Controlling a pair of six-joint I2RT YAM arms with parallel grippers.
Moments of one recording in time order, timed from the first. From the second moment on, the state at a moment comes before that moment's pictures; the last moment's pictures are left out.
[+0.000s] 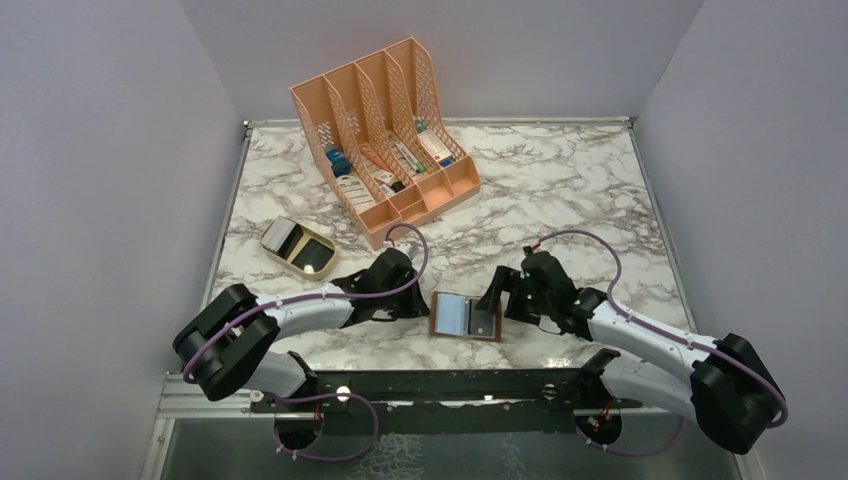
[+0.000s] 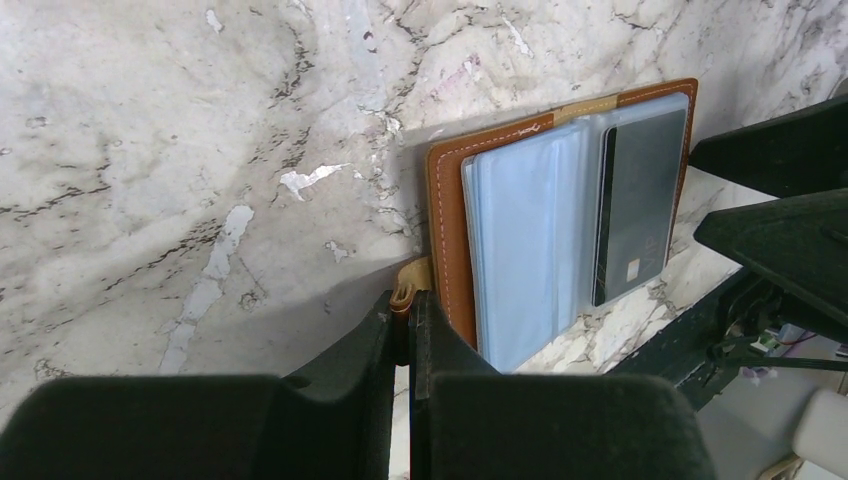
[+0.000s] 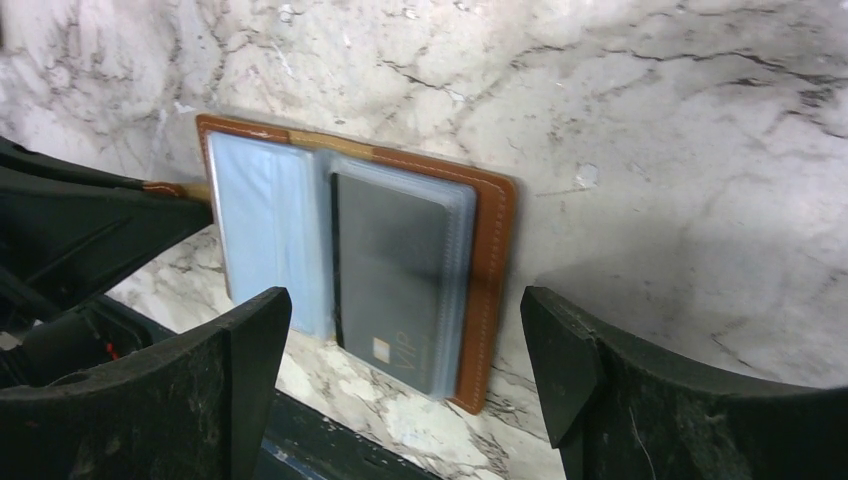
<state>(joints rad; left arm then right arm) -0.82 1.37 0.51 0.01 0.14 -0.80 0.66 1.03 0.39 -0.22 -0.08 0.84</state>
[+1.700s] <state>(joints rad) -0.84 1.46 0.50 0.23 0.22 -0.99 0.66 1.18 0.39 0.17 -0.42 0.87</state>
